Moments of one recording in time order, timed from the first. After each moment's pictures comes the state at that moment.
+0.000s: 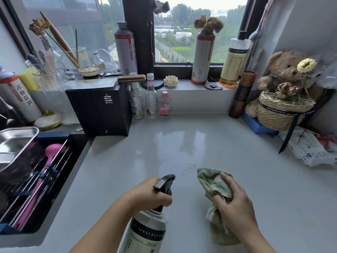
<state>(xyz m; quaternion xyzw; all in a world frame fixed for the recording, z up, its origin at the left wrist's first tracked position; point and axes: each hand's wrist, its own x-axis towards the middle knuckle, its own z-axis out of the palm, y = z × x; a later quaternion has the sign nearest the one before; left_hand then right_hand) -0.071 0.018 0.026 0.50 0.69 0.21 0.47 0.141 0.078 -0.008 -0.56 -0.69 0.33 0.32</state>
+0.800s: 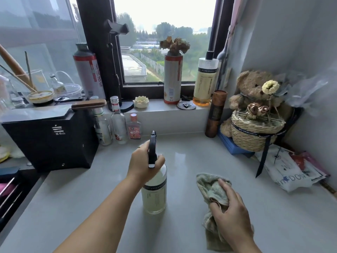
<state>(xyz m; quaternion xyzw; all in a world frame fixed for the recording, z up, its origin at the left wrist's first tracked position) -0.048 0.194 0.051 0.53 0.70 0.47 0.10 0.181 0.183 -0.005 -0.59 -0.65 0.30 0.37</state>
